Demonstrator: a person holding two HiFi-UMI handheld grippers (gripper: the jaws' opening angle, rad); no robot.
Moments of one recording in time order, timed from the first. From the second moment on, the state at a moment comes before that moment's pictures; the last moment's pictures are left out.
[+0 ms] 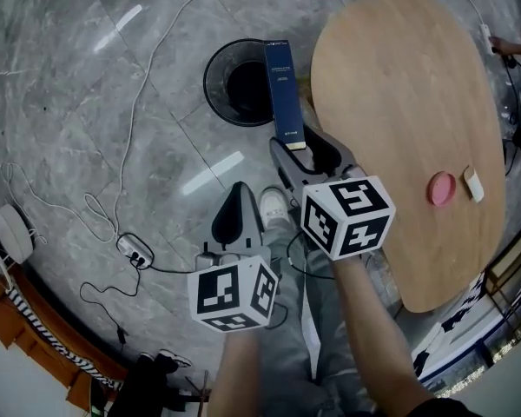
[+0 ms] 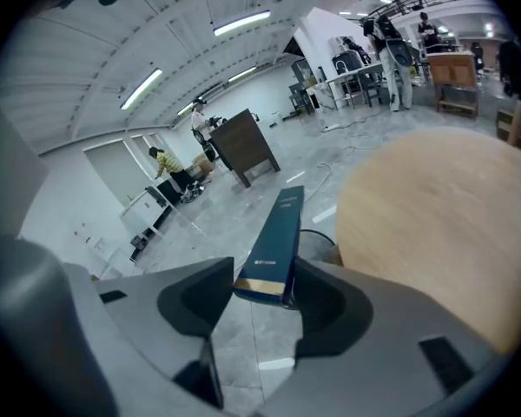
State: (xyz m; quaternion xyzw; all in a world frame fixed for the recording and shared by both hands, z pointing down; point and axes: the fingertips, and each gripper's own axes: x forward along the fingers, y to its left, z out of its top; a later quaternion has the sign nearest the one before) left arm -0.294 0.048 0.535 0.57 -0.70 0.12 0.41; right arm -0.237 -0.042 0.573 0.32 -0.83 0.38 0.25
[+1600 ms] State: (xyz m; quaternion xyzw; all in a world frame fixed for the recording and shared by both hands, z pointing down) left arm -0.090 0.031 0.533 0.69 -0.58 0.20 0.39; right arm 0.081 0.007 0.565 0.53 -0.75 0.27 0.29
